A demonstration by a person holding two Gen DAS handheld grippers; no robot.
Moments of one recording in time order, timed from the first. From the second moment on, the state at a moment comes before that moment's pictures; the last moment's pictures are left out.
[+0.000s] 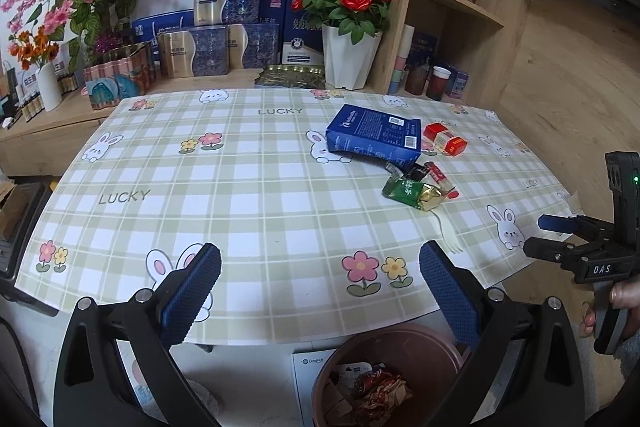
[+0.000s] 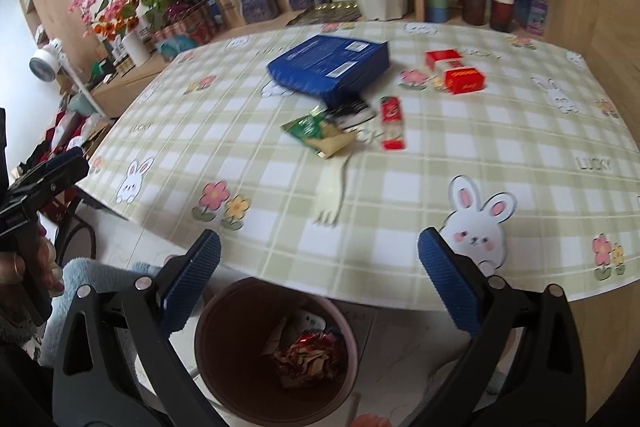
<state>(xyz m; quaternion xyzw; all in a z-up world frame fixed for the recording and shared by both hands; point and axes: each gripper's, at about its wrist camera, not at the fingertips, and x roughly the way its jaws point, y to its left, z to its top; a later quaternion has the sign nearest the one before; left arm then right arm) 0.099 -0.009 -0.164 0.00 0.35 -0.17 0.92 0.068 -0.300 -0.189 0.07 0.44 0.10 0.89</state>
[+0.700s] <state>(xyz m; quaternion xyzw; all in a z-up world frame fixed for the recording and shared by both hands) 0.136 -0.075 -0.183 0.03 0.37 -0.20 0.91 0.092 -0.338 -0.205 0.08 0.45 0.07 0.89</state>
